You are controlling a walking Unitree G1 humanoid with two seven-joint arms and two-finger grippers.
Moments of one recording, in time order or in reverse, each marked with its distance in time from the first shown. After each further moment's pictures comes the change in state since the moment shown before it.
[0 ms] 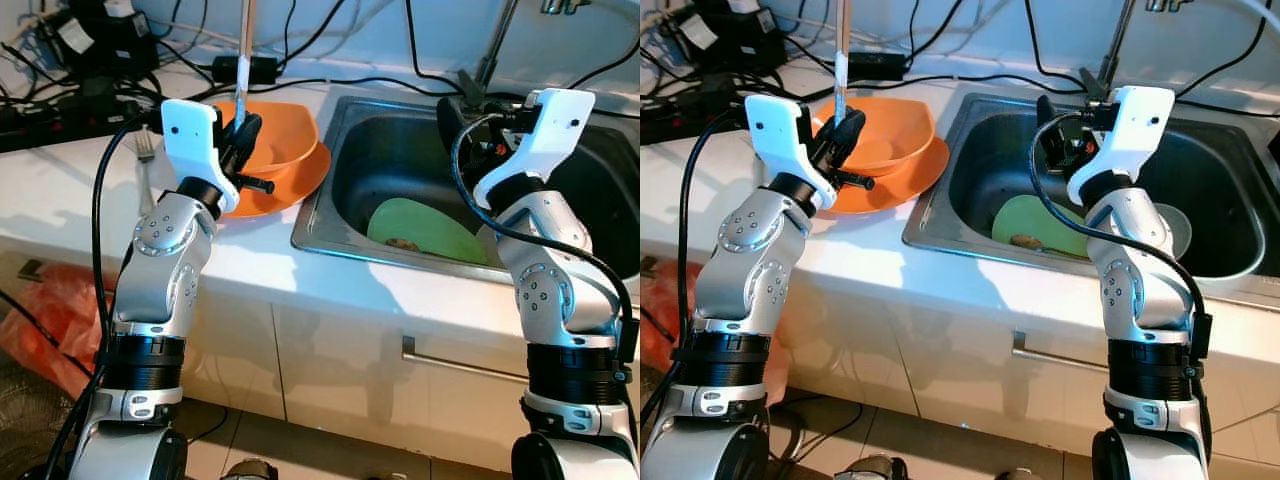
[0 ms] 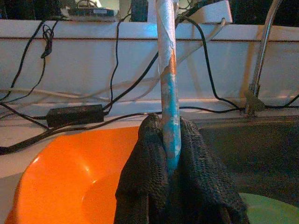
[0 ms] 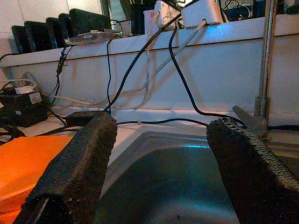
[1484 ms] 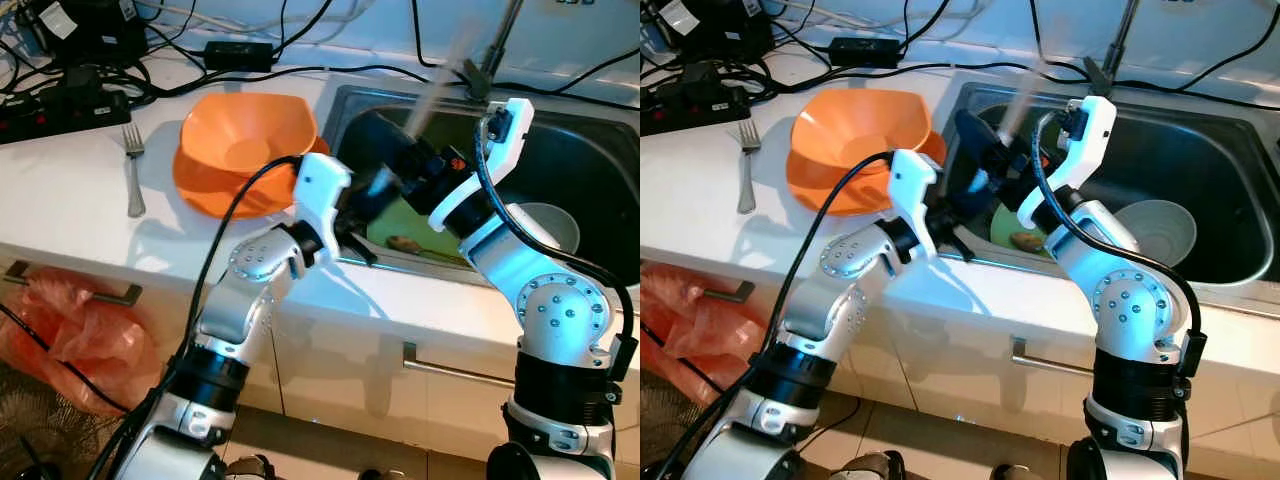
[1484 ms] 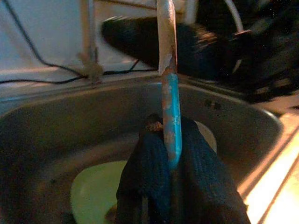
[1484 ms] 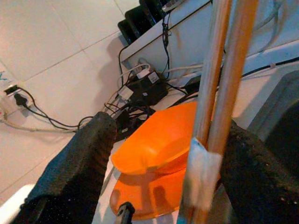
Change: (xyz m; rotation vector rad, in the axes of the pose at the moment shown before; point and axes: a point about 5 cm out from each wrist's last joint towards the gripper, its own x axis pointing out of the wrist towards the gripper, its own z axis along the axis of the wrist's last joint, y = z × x) left arm -0.001 -0.116 -0.031 -0.127 0.076 -0.633; right arm -0.017 0.053 0.000 0.515 0.155 0.389
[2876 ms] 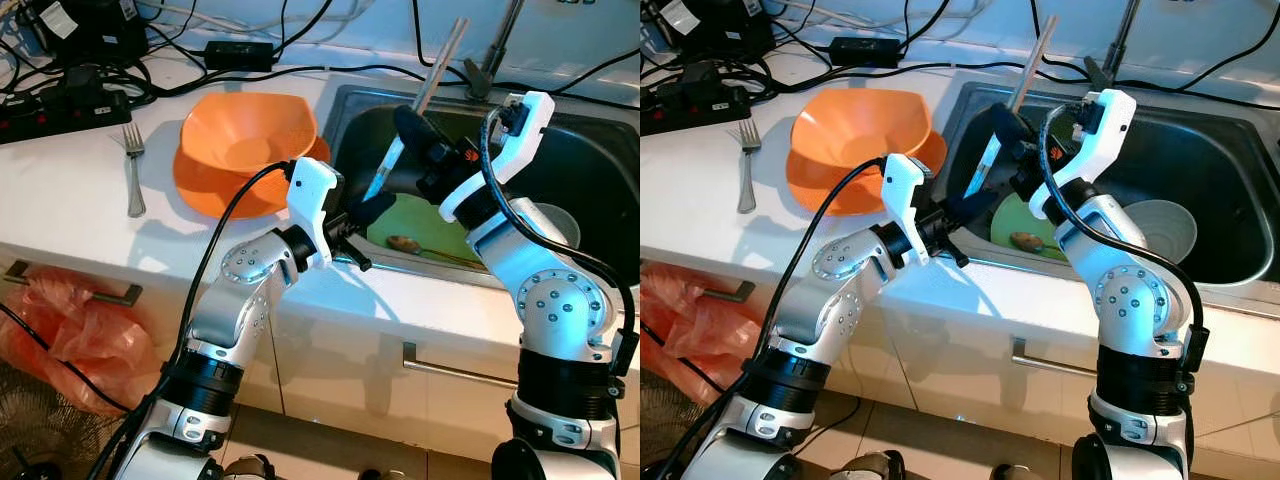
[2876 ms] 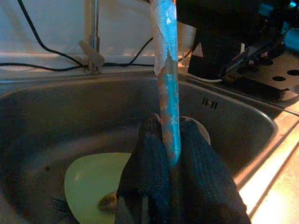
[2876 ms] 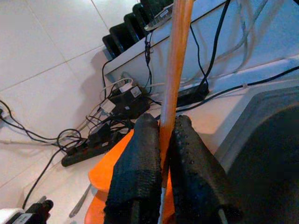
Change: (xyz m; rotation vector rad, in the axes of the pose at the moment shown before) left arm -0.009 0.007 -0.006 -0.079 0.020 0.011; right arm 0.001 -0.010 0.008 -0.063 -0.066 -0.068
